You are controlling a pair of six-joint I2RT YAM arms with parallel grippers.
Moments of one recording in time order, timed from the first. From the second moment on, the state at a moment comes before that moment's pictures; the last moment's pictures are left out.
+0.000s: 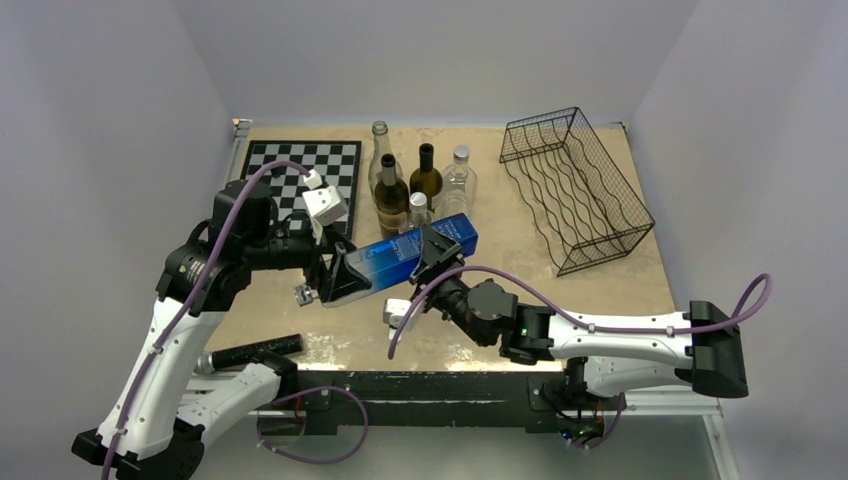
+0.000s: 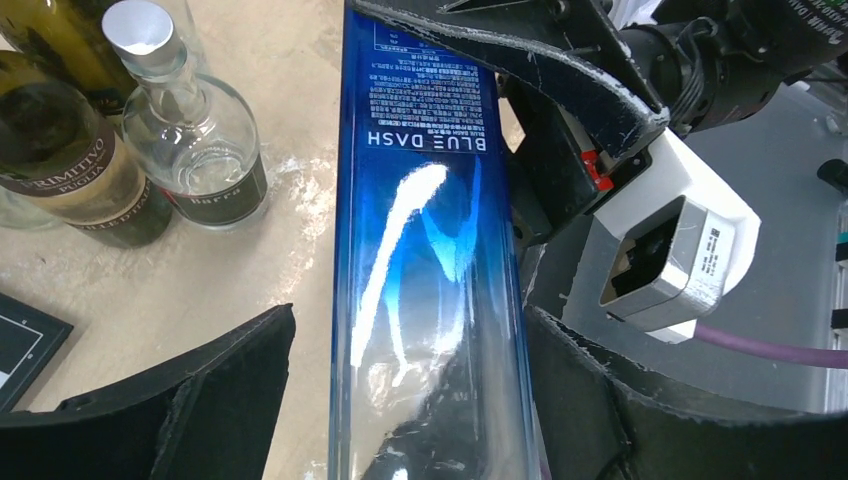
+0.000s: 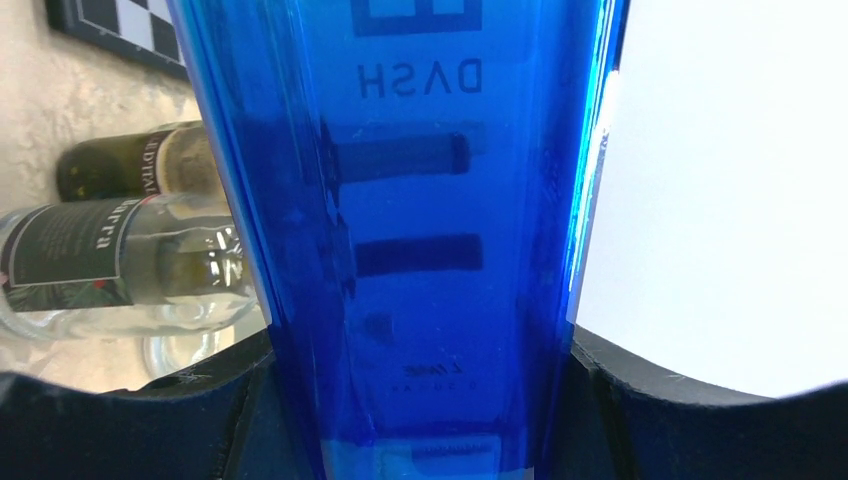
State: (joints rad) left arm -0.40 0.90 1.31 -1.00 0.75 0.15; right arm 1.34 1.15 0.73 0.45 0.60 -1.42
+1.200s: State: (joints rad) left arm -0.52 0.94 1.24 -0.99 0.63 0.16; right arm 1.36 1.16 0.84 0.16 0.62 -1.34
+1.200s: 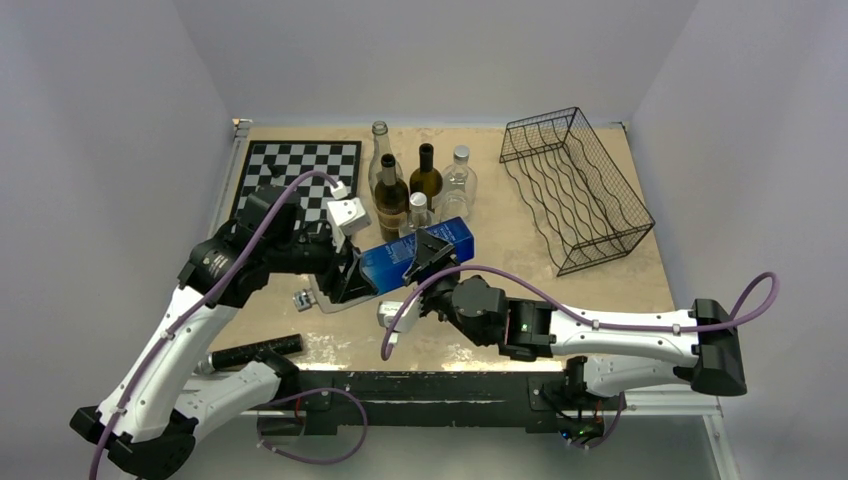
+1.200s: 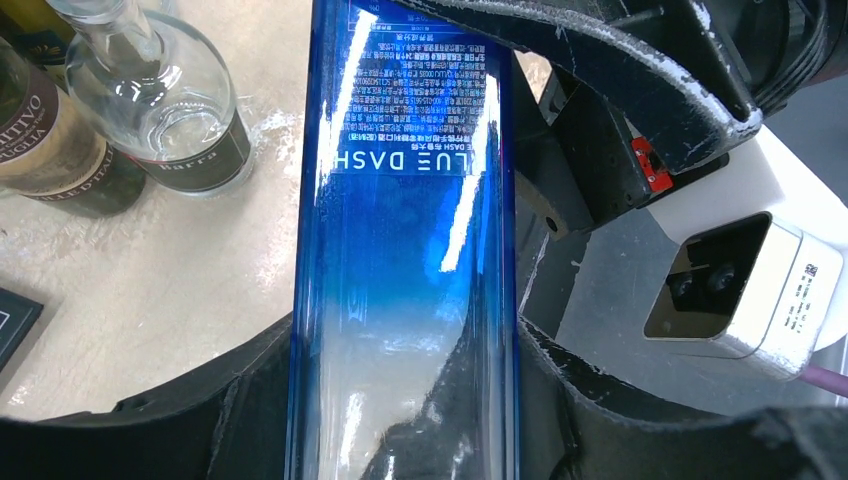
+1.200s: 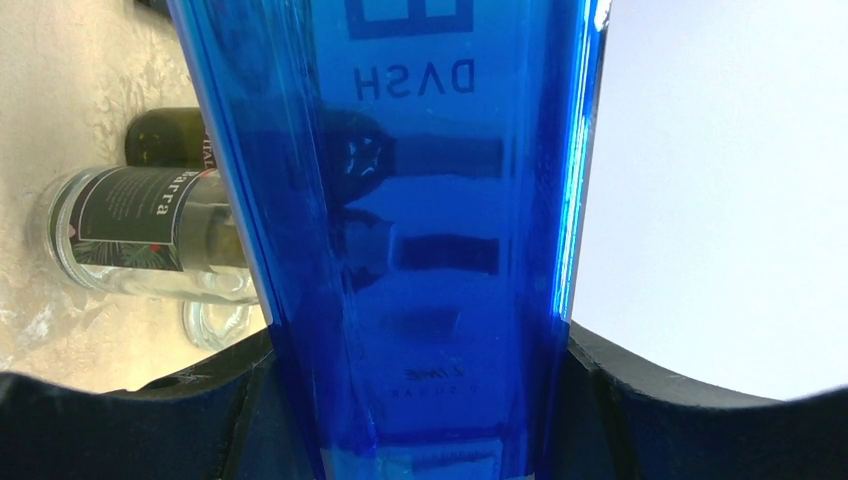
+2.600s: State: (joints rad) left arm -0.54 0.82 1.17 -0.77 0.40 0.01; right arm 1.07 0.84 1.29 -0.54 0.67 -0.06
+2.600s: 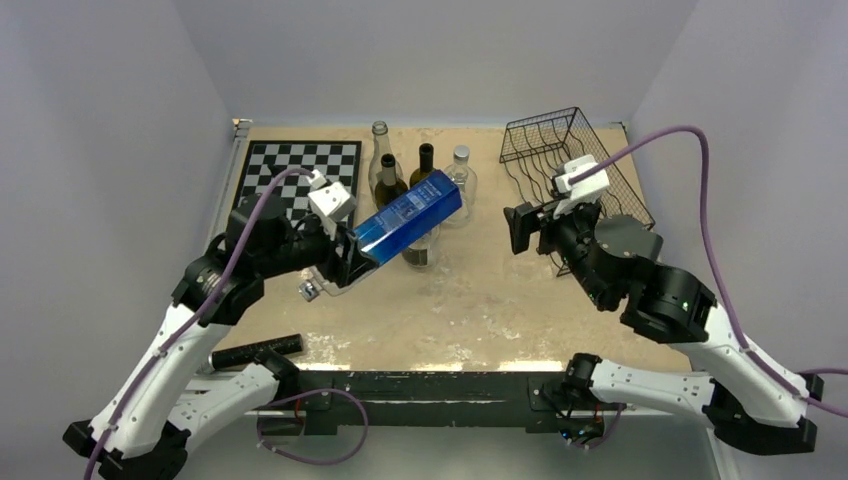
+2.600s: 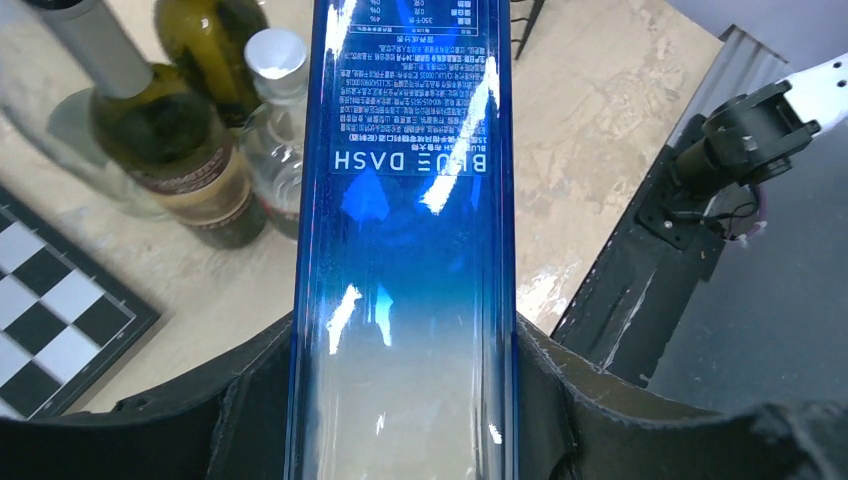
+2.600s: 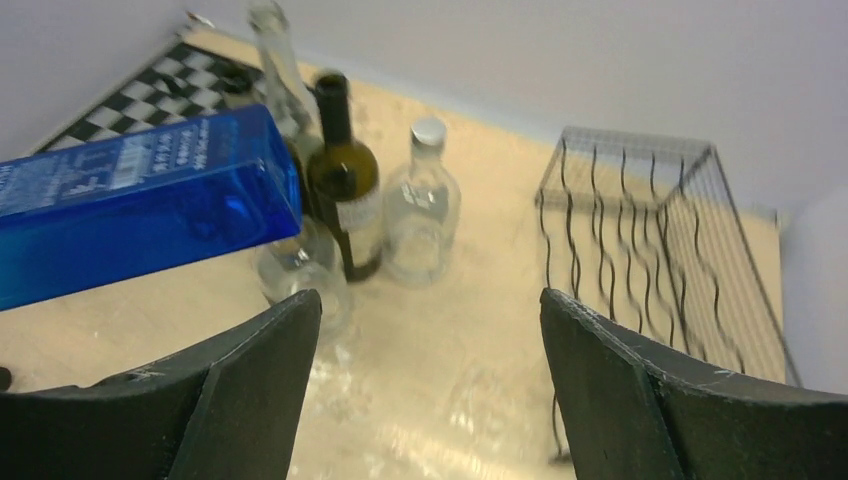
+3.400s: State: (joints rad) left arm -0.96 1.44 0.95 -0.09 0.16 -0.09; right arm 0.48 0.77 1.12 -1.04 0.49 0.59
